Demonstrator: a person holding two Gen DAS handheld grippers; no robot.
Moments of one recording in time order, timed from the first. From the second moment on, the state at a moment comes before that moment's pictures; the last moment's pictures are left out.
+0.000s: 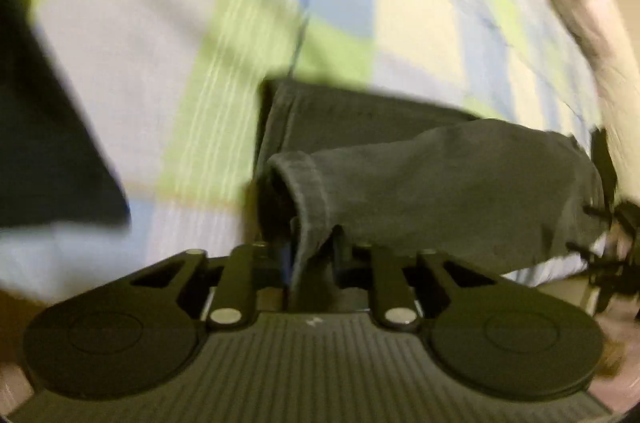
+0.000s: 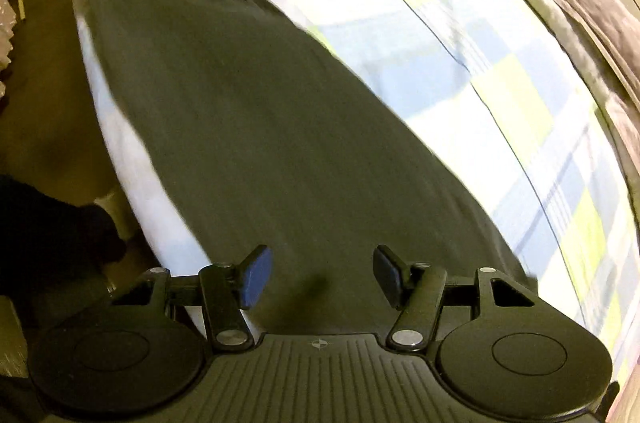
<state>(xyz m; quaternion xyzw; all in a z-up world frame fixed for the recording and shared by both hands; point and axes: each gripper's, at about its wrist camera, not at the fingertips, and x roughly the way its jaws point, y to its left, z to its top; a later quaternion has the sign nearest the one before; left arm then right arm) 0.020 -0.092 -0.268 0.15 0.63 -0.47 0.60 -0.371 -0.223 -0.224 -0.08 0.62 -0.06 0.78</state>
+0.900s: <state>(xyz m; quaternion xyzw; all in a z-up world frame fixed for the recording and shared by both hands) -0.072 -0.118 -0.260 0.38 0.43 -0.60 0.56 -0.425 -0.271 -0.223 0.17 0.59 -0.31 0.73</state>
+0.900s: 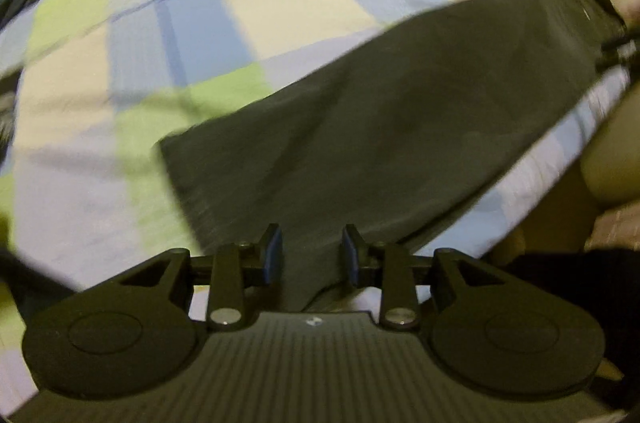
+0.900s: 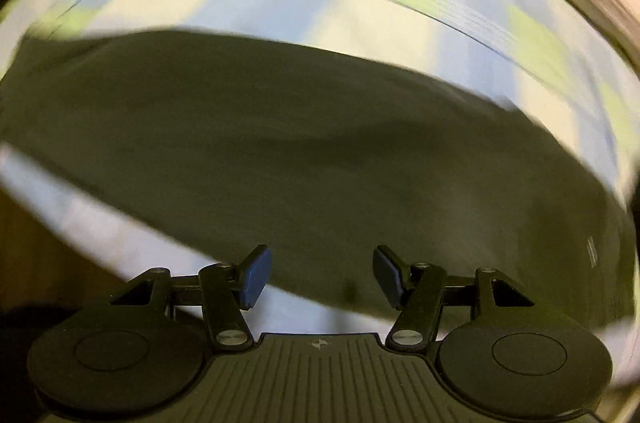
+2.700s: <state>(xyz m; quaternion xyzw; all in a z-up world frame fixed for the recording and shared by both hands) -0.354 -0.299 -0.253 0.52 0.30 -0.65 0.47 -0.709 -0.462 -0.208 0.43 0.31 -0.44 0.72</state>
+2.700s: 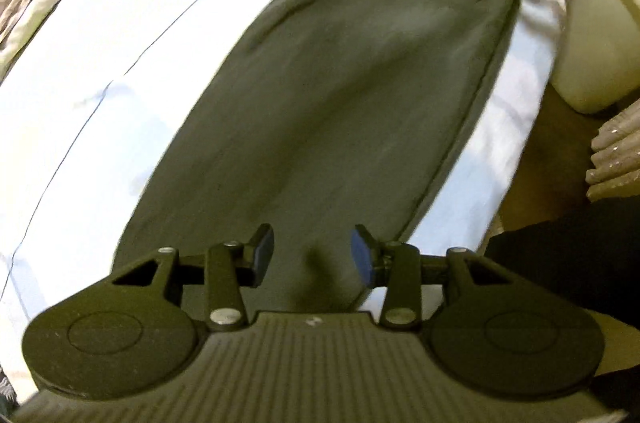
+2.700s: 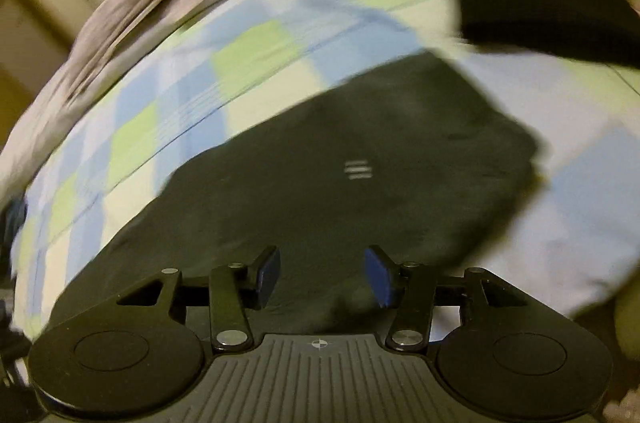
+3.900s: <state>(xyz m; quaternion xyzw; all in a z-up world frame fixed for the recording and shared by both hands) -0.363 -0.618 -0.314 0.32 0.56 -0.66 0.39 -0.788 -0.708 -0.273 0.47 0.43 -0.36 0.68</state>
